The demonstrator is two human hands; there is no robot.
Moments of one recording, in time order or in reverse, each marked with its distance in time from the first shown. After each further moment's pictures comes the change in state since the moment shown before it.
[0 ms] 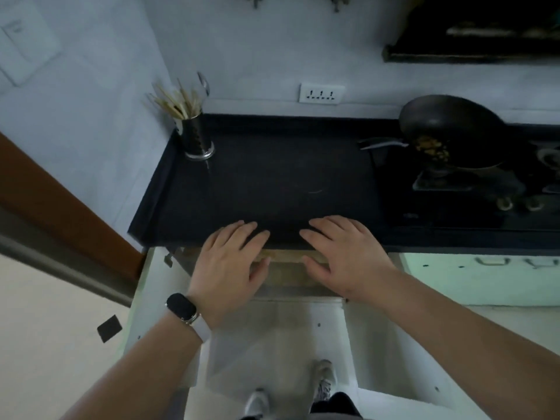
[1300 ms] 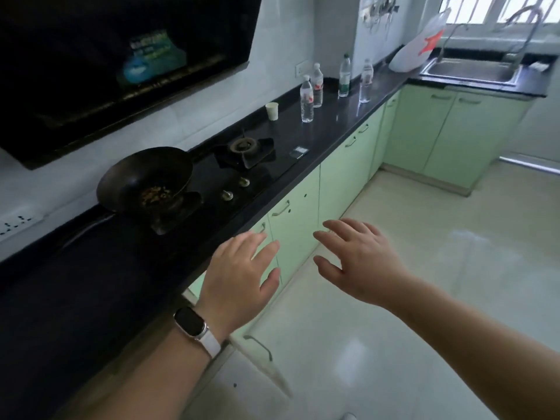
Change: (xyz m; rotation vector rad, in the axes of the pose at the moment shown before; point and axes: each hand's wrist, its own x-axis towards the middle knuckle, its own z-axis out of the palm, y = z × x) left_hand 0.082 0.474 0.057 -0.212 -0.028 0.918; right_hand -0.446 0.205 -0.075 -0.103 0.278 0.948
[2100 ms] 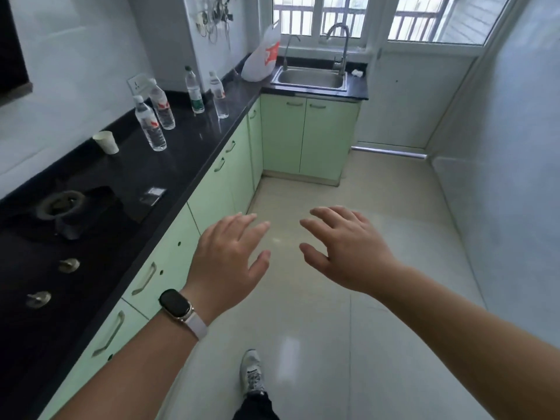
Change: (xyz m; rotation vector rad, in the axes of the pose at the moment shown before) left_hand 0.282 0.116 0.141 -0.283 0.053 0.337; right_hand 0.027 0.244 -0.031 -0.217 0.025 0.397
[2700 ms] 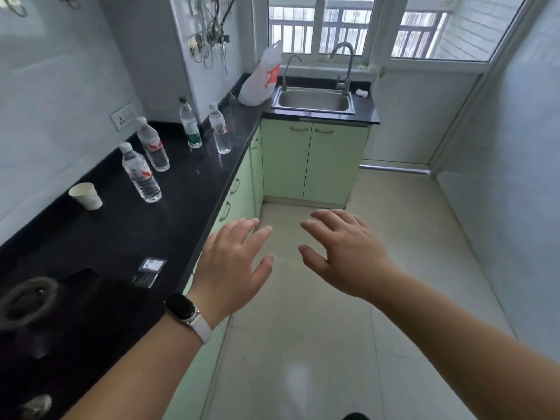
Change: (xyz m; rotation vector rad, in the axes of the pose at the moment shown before) left_hand 0.192 -0.184 0.067 -0.052 -0.026 0.017; right_hand 0.252 0.021 0.067 -0.006 0.099 0.093
